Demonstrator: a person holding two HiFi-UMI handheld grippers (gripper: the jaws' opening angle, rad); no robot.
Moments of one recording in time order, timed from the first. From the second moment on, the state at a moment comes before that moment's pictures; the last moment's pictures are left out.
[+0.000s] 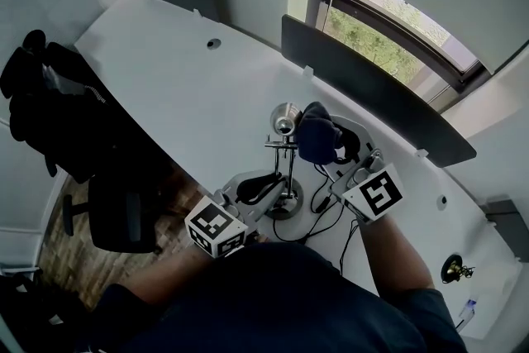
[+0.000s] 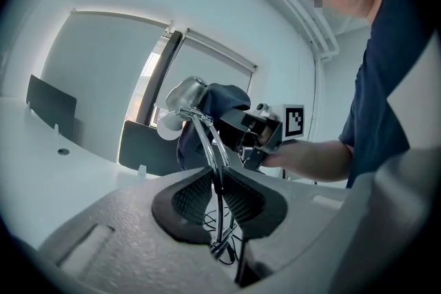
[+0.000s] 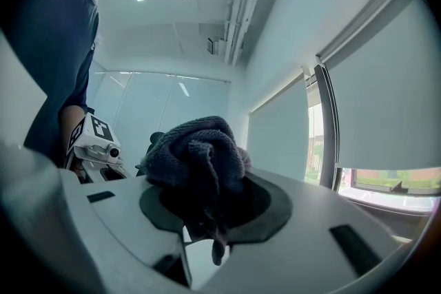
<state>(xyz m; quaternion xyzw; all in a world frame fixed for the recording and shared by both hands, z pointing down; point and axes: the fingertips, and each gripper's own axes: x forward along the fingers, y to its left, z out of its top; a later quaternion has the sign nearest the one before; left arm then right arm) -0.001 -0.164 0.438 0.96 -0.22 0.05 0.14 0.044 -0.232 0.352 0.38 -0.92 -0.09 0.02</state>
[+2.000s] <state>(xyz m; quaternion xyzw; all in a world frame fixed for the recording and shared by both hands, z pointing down) -0.002 -0.164 0.441 0.96 -0.22 0.06 0.14 0.057 -0.261 0.367 0.40 -0.90 -0.10 0.09</state>
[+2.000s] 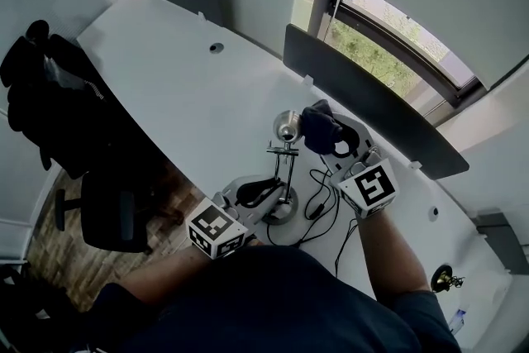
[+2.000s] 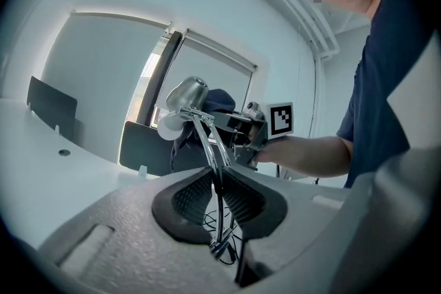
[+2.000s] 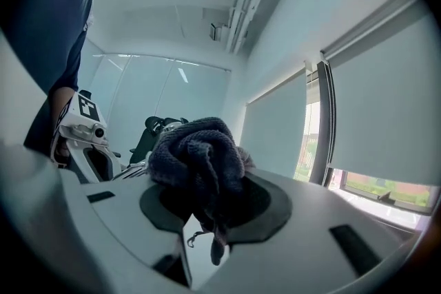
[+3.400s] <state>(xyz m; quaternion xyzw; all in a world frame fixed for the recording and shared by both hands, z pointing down) -0.022 -0.130 0.401 0.97 -0.23 0.05 0.10 0.025 -0.129 0.345 0.39 -0.92 -0.04 -0.01</state>
